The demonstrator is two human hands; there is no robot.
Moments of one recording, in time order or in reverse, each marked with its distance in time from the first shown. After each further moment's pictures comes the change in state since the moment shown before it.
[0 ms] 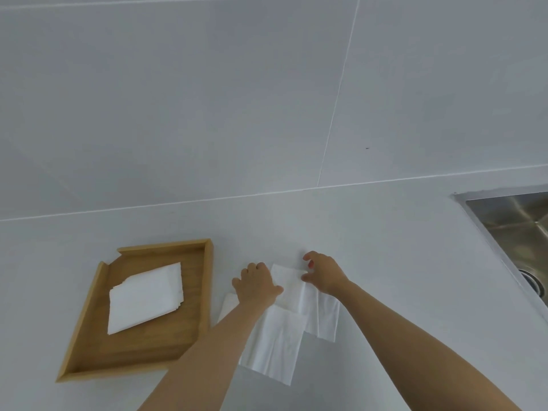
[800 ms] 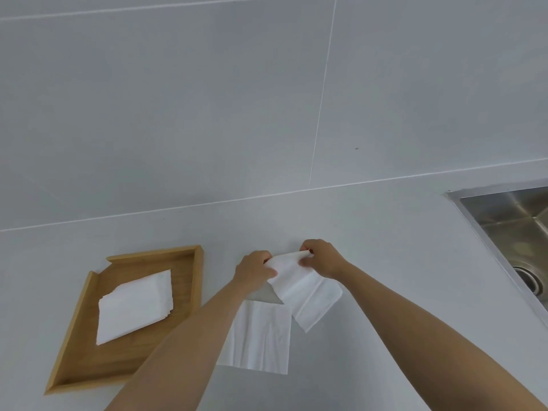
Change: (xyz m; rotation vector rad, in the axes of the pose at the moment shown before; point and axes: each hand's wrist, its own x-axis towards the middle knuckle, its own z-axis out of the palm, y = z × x) left_hand 0.017 0.015 -0.035 -0.395 -0.099 0.197; right_hand 0.010 -0.002 -0.041 0.105 -0.002 -0.157
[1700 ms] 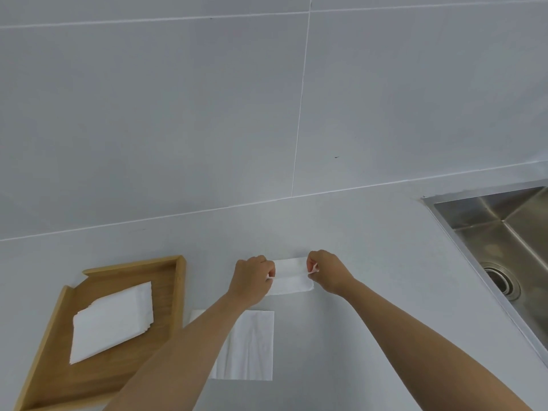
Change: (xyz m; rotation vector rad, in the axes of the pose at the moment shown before) left_hand 0.008 0.007 0.025 0.441 0.207 0.386; right_hand -0.021 0.035 -0.016 -0.193 0.090 0.058
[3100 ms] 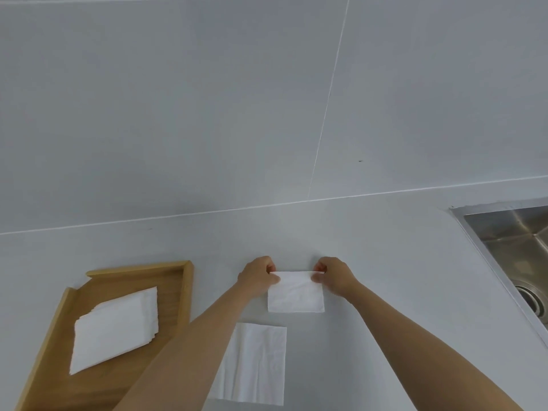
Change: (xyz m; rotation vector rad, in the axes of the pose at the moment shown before) left_hand 0.040 -0.025 0.002 -0.454 -0.261 -0.382; right_hand 0.045 -0.002 0.011 0.228 -0.064 0.155
